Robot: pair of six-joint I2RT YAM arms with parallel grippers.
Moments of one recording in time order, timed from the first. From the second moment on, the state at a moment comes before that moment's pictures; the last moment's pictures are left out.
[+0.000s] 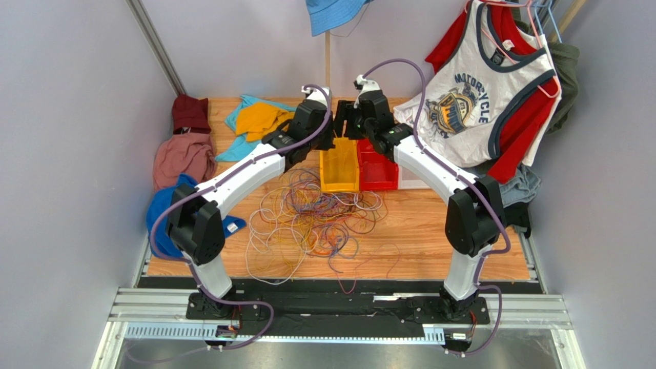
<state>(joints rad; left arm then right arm) -0.65 1.73 1.52 -0.30 -0.18 -0.39 0.54 1.84 1.59 -0.20 0.01 0.42</state>
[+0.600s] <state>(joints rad) -0.63 1.84 1.61 -0.36 -0.15 -0.42 0.52 1.87 1.69 -0.37 0.03 0.43</state>
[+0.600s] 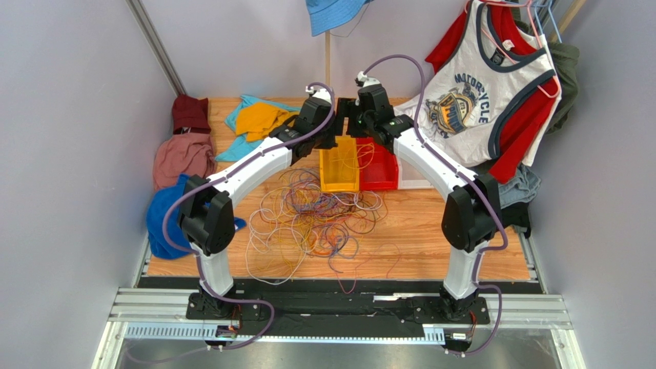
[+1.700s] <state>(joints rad) -0.58 2.11 1.81 -0.41 -0.06 -0.46 0.58 1.42 1.05 -0.22 0.10 0.62</state>
